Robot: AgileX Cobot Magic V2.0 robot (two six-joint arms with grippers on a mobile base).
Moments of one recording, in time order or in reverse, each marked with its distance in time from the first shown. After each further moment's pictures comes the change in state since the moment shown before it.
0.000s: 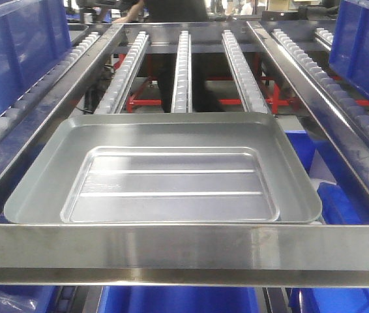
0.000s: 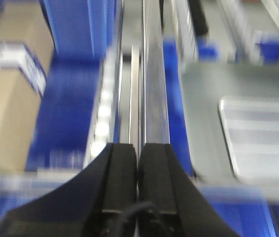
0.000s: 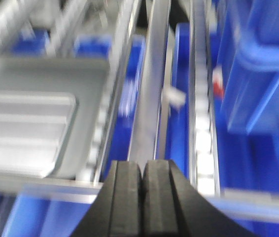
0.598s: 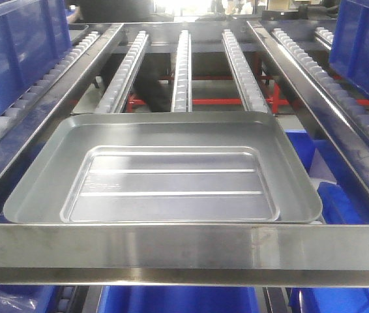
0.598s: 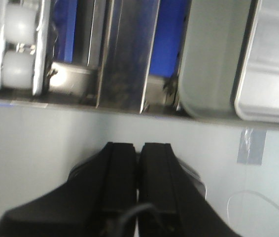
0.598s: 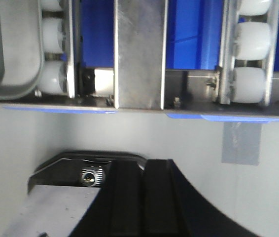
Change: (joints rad) left arm -0.041 0.798 -0.250 -0.194 0.115 -0.038; right arm 0.004 0.760 -0.206 0.069 0.129 0.039
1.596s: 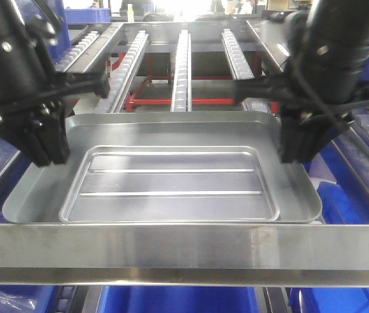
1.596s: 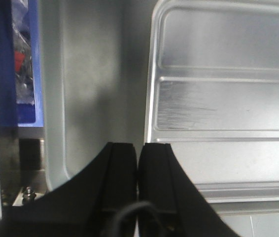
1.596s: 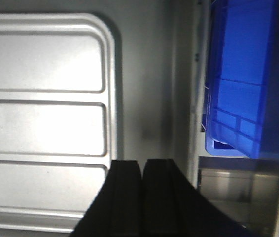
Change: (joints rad) left arm -0.368 0.450 -0.341 0.251 -0.047 -0.405; right arm 0.362 0.526 -0.458 -0.229 -0.016 0.455
